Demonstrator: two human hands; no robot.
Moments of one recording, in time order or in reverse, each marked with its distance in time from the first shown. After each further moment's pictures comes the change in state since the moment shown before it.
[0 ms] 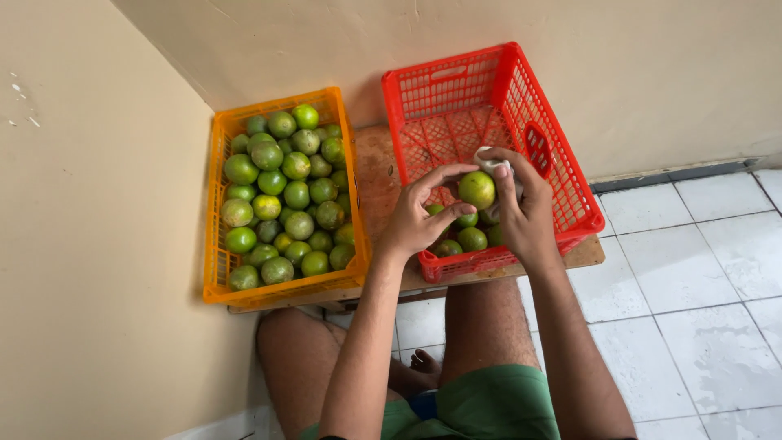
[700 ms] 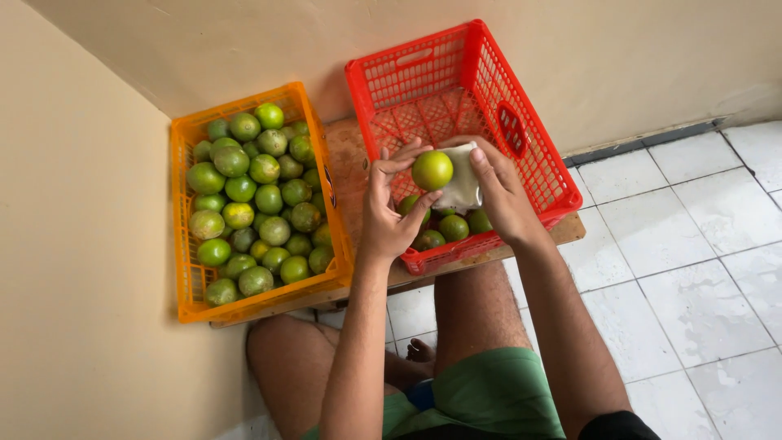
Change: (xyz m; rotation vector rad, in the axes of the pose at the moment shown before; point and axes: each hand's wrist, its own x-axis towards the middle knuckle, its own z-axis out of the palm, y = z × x) left_hand -0.006 -0.011 0.008 0.092 0.220 0.207; right_hand 0.007 -0.011 -0.007 0.184 -0.178 0.199
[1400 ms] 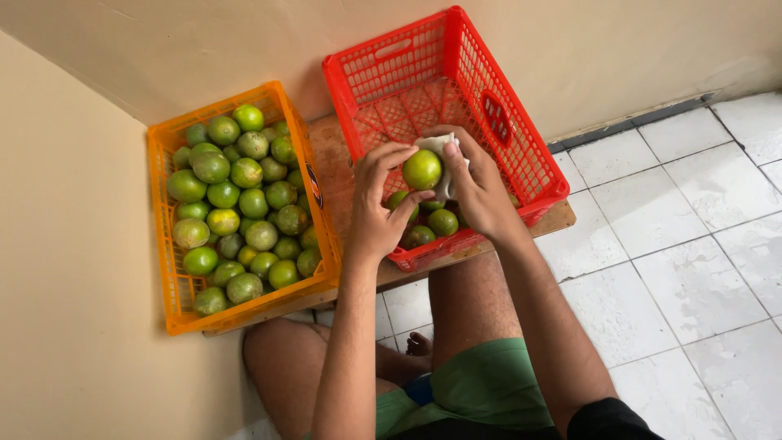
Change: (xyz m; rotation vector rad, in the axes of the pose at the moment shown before) left_hand 0.002 0.002 -0.007 0.323 -0.135 -0.090; right_hand -0.001 -0.002 0.009 -0.046 0.070 -0.024
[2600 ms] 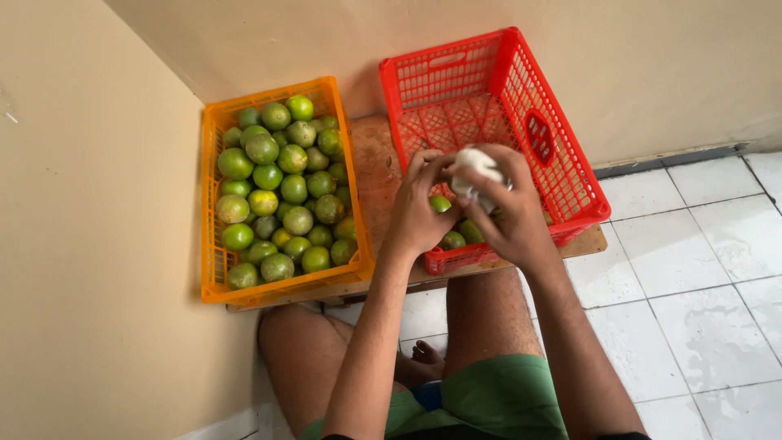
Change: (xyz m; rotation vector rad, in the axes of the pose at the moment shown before) left_hand -0.006 -0.002 -0.003 -0.031 -0.032 -0.162; right_hand -0.008 0.033 0.004 -0.426 -0.028 -0.472
